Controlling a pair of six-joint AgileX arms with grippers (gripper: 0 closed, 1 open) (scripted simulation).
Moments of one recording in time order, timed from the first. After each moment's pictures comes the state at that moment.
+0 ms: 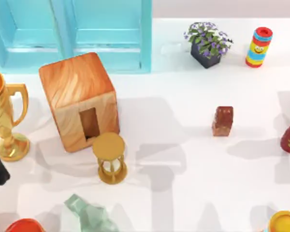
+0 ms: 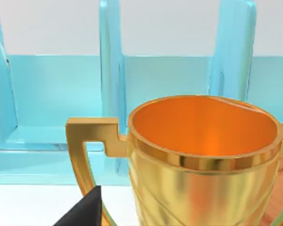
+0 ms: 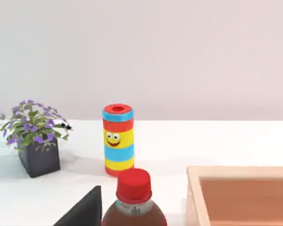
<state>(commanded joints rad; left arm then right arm) 0.00 0.00 0.00 0.00 0.00 0.00 0.00 0.00 0.00 0.00 0.00 0.00</state>
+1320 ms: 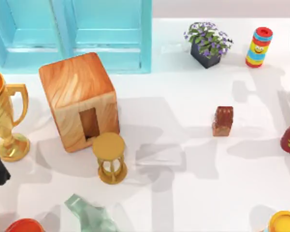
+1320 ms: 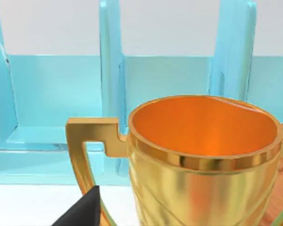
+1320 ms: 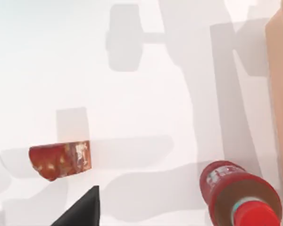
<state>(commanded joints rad) 0.00 0.00 0.00 0.00 0.00 0.00 0.14 1.54 1.47 -1.03 0.01 0.27</state>
